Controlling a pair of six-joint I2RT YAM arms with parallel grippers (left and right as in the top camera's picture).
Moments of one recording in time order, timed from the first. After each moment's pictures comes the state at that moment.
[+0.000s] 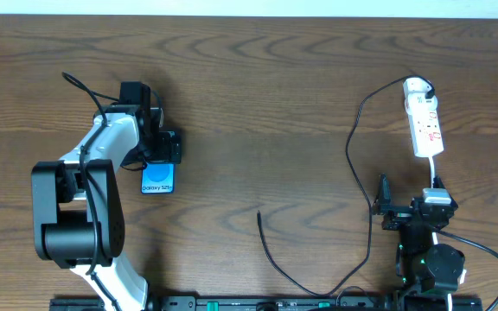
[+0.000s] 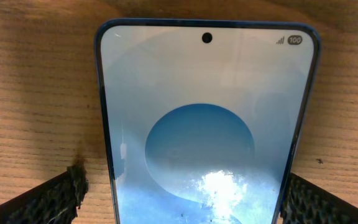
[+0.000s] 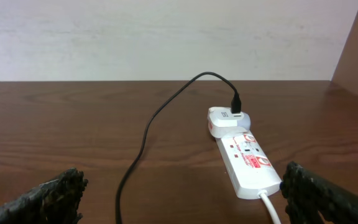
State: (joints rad) left arm 0.02 1.90 1.15 -0.72 0.02 -0.01; right arm -0.09 0.01 0.01 -0.07 -0.03 -0.01
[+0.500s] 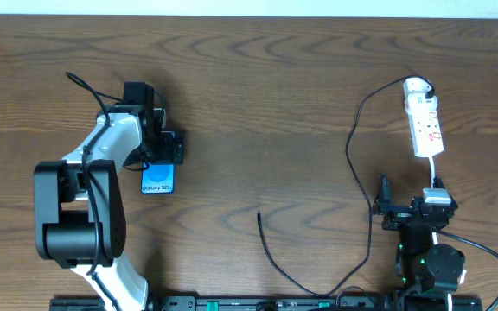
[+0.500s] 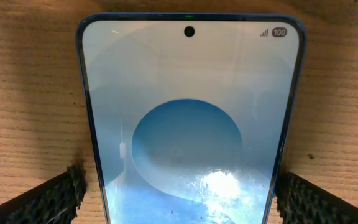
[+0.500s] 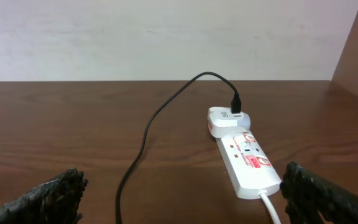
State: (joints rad) left arm 0.00 1.90 1.15 -0.72 0.02 -0.01; right arm -0.09 0.01 0.01 -0.07 -0.03 -0.01
